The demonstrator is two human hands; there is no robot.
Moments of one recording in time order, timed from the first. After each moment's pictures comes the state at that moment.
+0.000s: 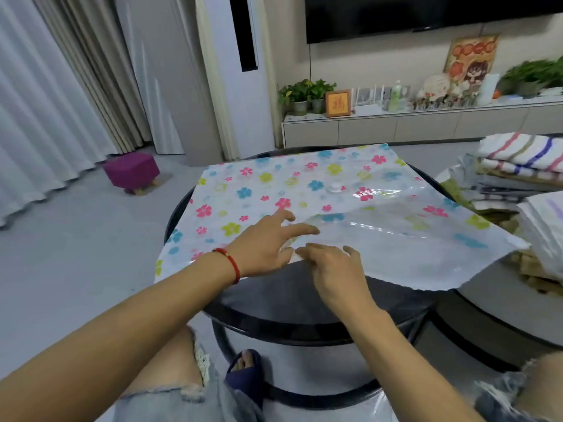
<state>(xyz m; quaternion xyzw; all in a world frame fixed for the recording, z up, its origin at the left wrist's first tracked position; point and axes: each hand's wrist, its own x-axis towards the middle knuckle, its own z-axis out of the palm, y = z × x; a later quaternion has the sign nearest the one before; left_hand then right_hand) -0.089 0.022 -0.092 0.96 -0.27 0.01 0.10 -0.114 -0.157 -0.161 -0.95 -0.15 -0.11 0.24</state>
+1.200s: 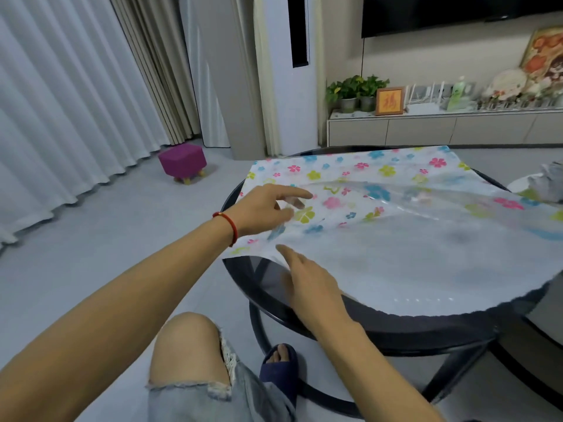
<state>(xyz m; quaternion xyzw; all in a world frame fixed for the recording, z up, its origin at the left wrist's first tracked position) -0.079 0.114 -0.048 0.94 -0.14 0.02 0.30 -0.147 -0.037 -0.159 -0.91 -0.26 -0.09 0.30</state>
